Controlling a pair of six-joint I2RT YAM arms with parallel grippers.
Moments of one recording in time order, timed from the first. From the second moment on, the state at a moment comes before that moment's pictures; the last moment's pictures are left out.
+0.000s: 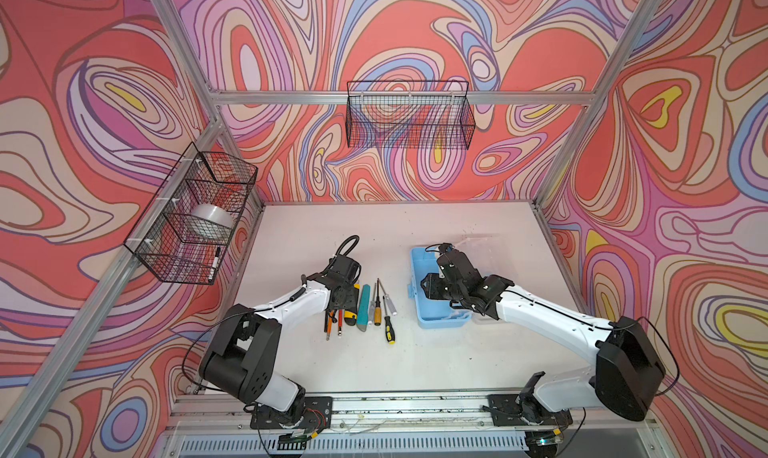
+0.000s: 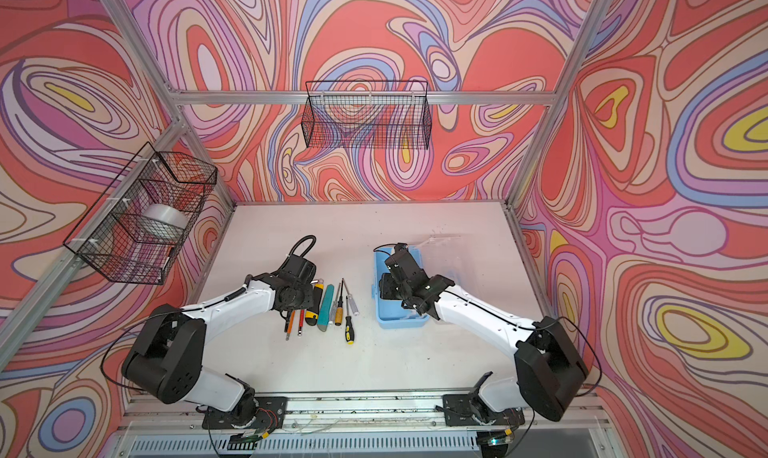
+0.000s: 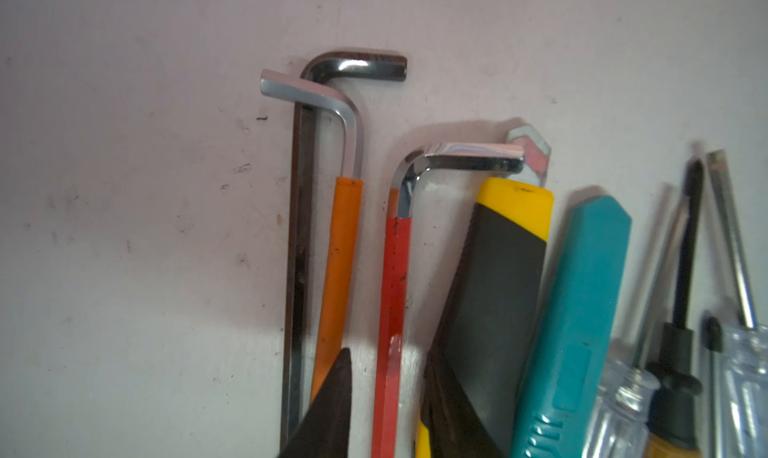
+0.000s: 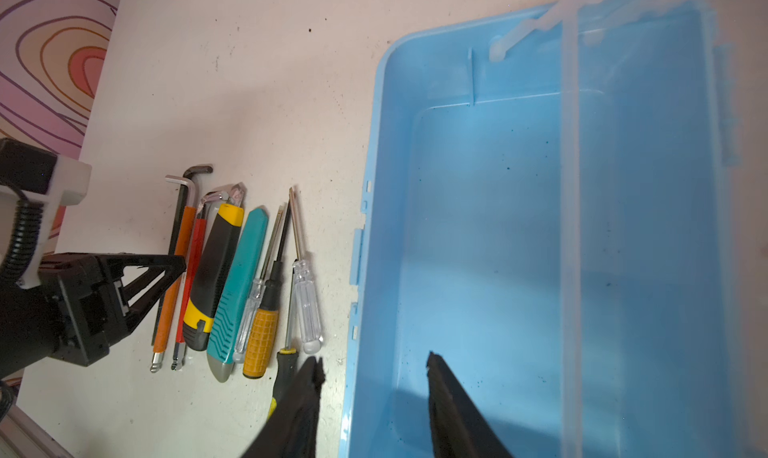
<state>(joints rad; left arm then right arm) -0.43 1.53 0.83 -0.52 -0.23 -0.54 0.70 1.41 0.94 -0.36 0.06 0.65</state>
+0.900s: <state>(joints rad) -0.40 1.61 0.84 -0.47 -0.21 -0.53 0.70 1.46 0.94 -0.33 0.07 0.65</state>
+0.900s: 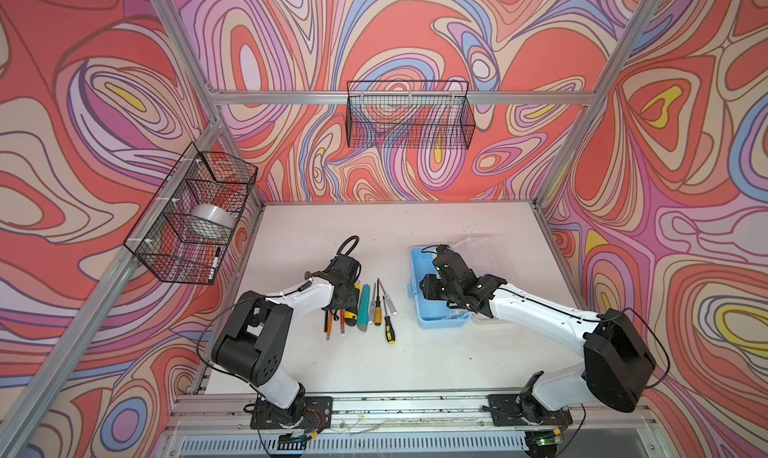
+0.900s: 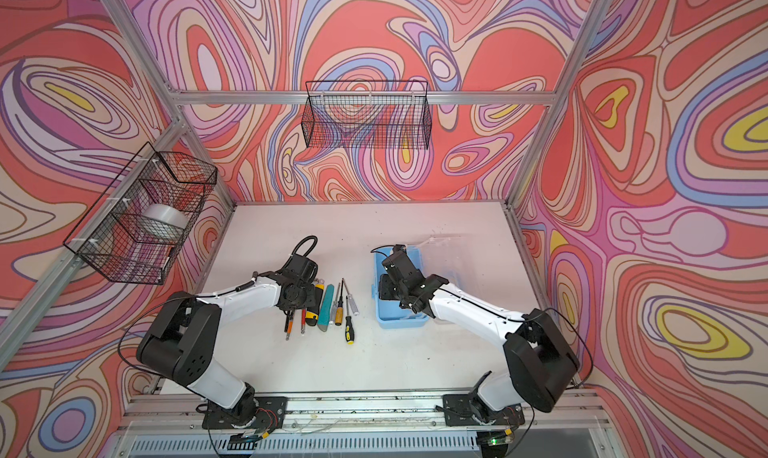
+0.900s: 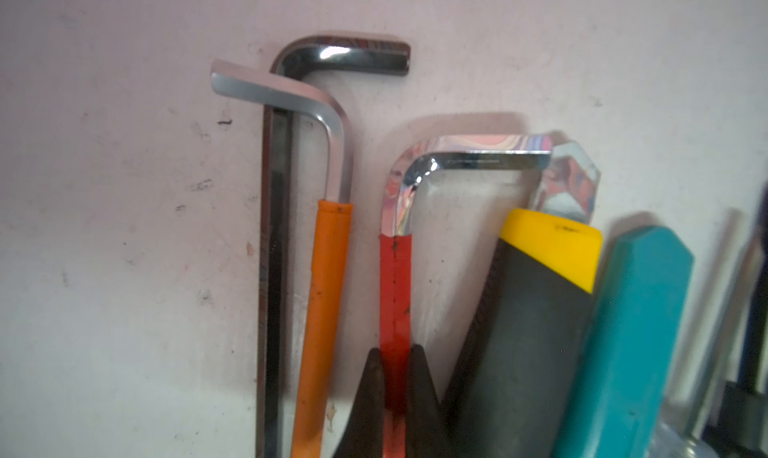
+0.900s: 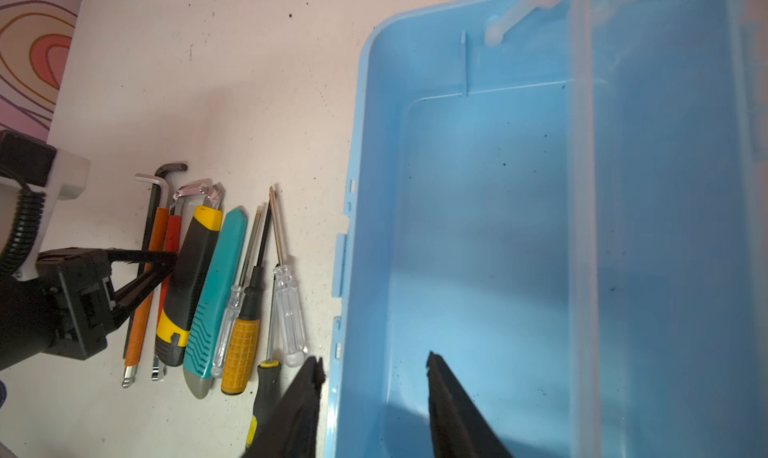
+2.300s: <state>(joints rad) -0.80 1.87 1.33 -0.25 -0.07 -0.89 0.47 1.17 0.89 -0.36 0.20 0.58</state>
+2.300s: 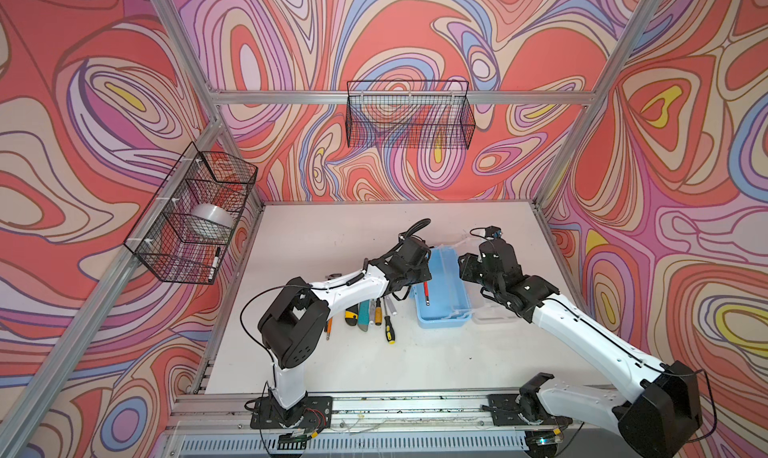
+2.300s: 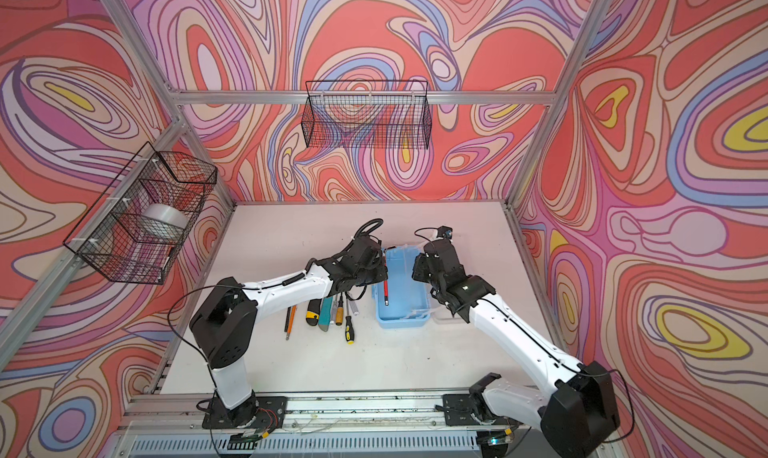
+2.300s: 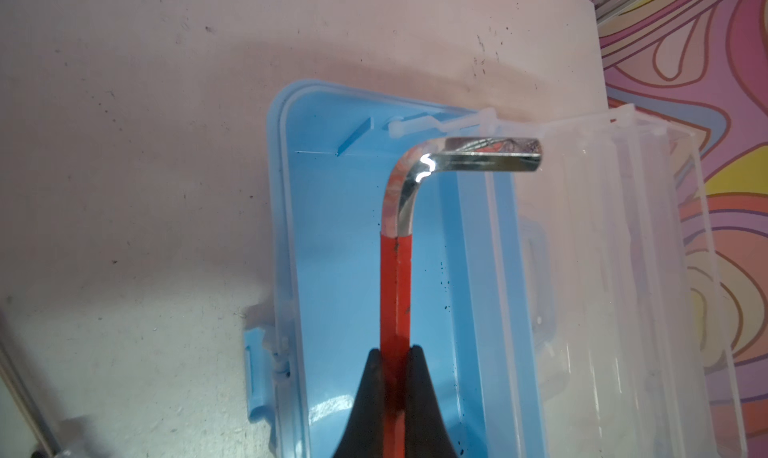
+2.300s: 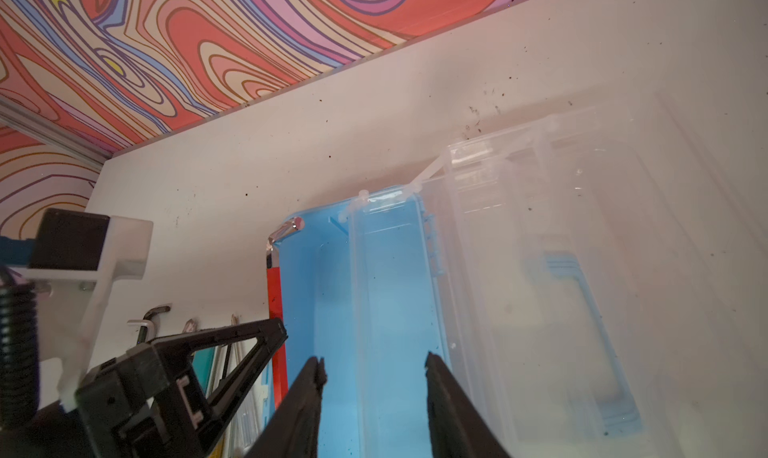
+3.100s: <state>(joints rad) -0.81 2.01 1.49 -0.41 -0.09 -0.91 0.45 1.19 0.74 -0.21 0.14 0.54</state>
